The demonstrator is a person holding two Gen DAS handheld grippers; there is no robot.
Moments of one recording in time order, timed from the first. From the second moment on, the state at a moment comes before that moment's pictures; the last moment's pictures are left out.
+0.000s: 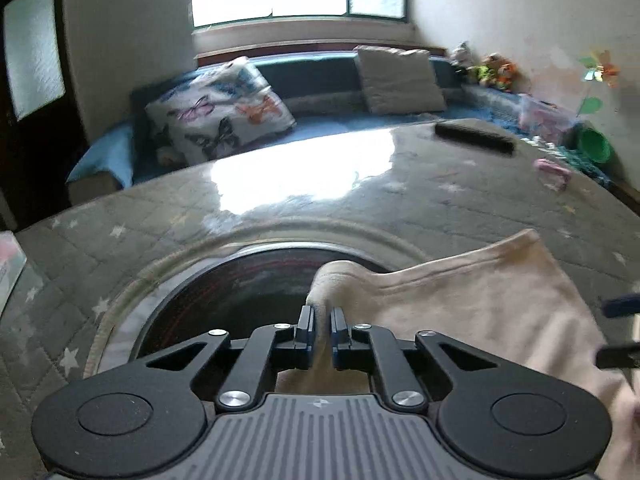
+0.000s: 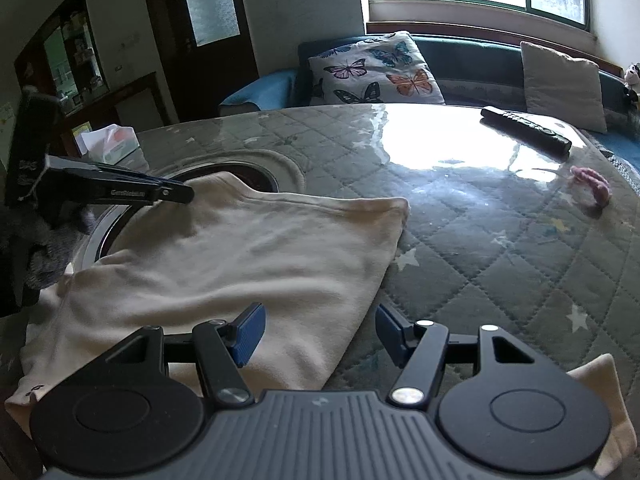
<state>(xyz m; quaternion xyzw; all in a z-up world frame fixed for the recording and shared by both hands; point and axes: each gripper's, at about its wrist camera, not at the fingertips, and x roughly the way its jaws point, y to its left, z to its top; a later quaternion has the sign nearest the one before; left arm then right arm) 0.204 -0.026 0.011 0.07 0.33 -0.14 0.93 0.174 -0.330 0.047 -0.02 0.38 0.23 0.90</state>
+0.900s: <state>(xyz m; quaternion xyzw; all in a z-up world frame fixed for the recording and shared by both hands) 0.161 -0.065 0.000 0.11 0.35 -0.23 0.90 0.221 -0.344 0.047 0.00 0.38 0.18 0.91</state>
